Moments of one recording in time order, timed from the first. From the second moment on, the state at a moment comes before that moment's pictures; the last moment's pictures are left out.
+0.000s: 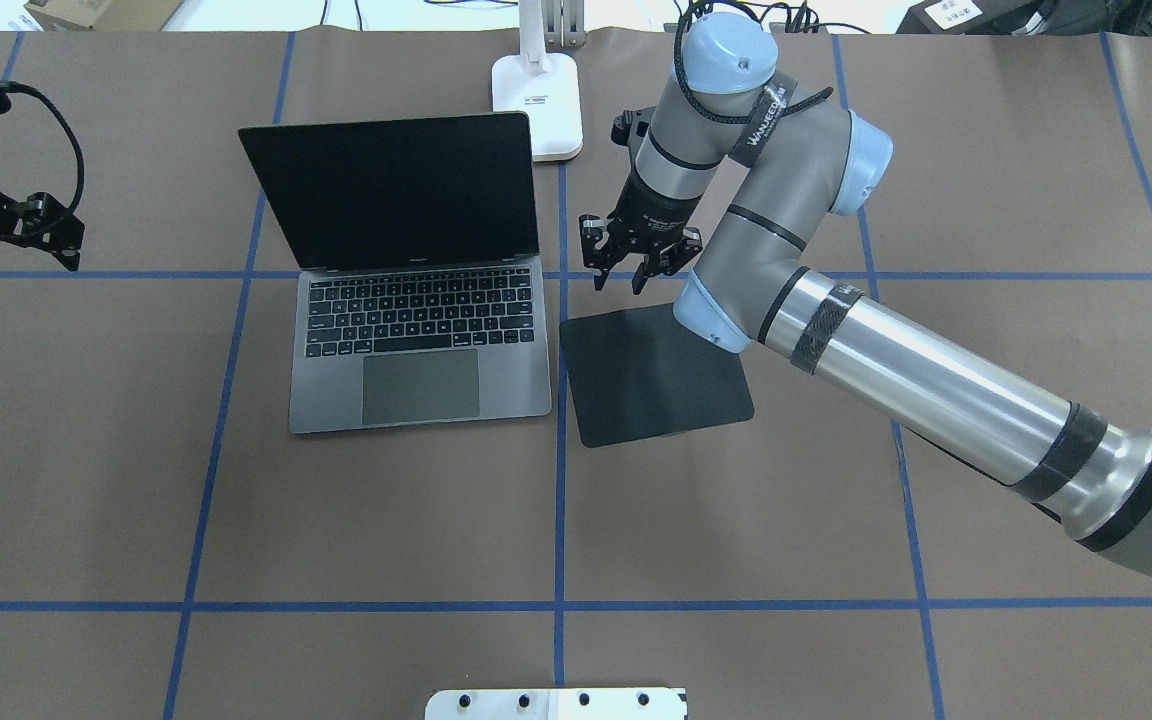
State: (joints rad) left arm -1.09 -1.80 -1.81 -1.45 -2.16 -0.67; right arm 0.76 -0.69 1.12 -1.23 2.34 1.03
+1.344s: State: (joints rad) left arm -1.09 -1.16 -2.03 -2.02 -2.16 -0.86; right arm 0.94 -0.82 1.33 -1.40 2.33 1.01
